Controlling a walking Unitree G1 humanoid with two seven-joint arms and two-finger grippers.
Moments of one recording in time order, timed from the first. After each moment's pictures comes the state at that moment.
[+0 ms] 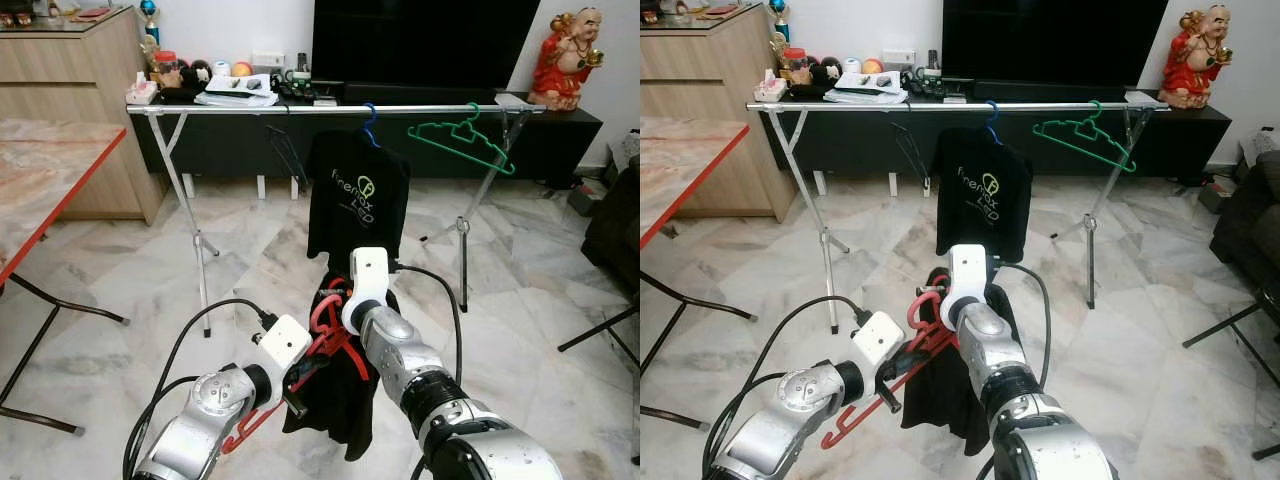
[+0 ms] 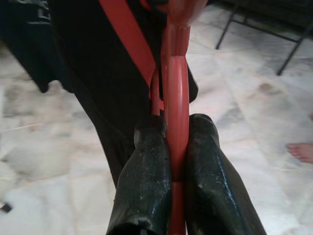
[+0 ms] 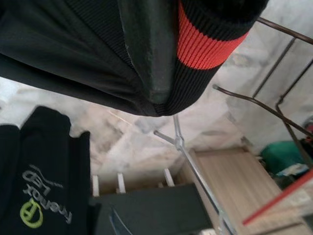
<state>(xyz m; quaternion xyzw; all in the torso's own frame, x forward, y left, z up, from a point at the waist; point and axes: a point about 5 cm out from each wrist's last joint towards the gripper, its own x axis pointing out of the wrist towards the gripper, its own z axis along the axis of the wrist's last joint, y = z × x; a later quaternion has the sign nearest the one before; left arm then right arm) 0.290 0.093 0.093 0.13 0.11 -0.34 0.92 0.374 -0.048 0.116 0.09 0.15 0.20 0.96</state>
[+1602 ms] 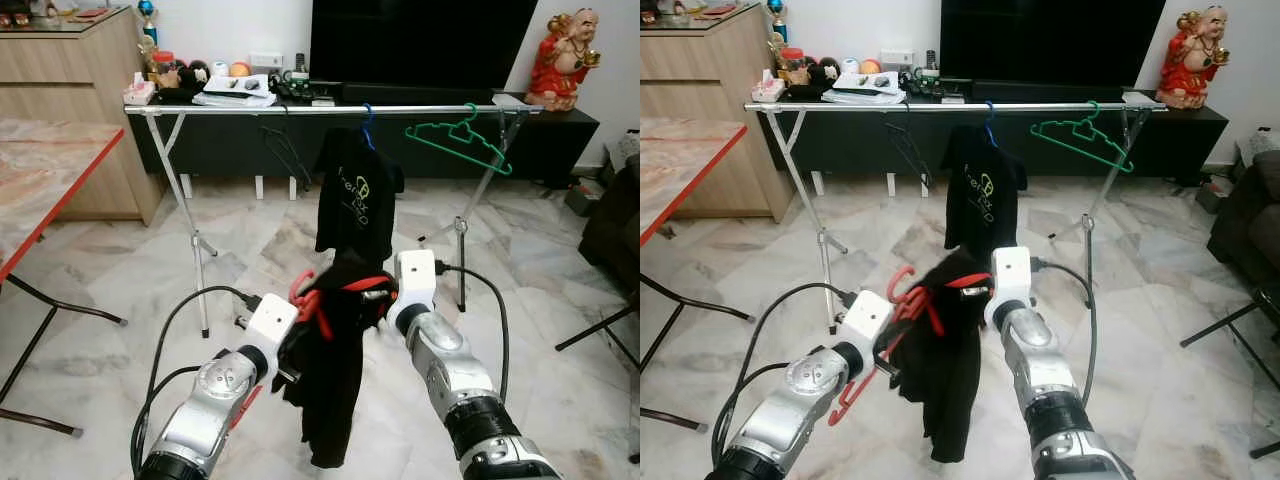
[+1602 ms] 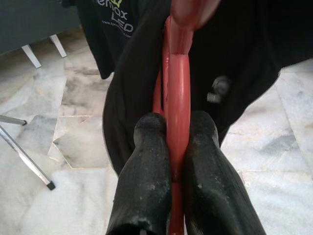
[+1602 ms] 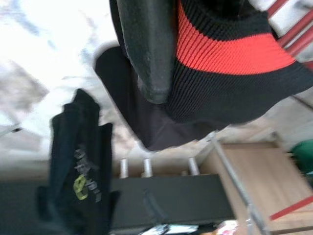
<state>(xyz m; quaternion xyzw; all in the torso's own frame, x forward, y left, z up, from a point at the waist) 0.313 0.105 0.095 0.11 0.10 -0.23 0.96 0.365 -0.104 0.108 0.05 0.12 0.17 0.98</state>
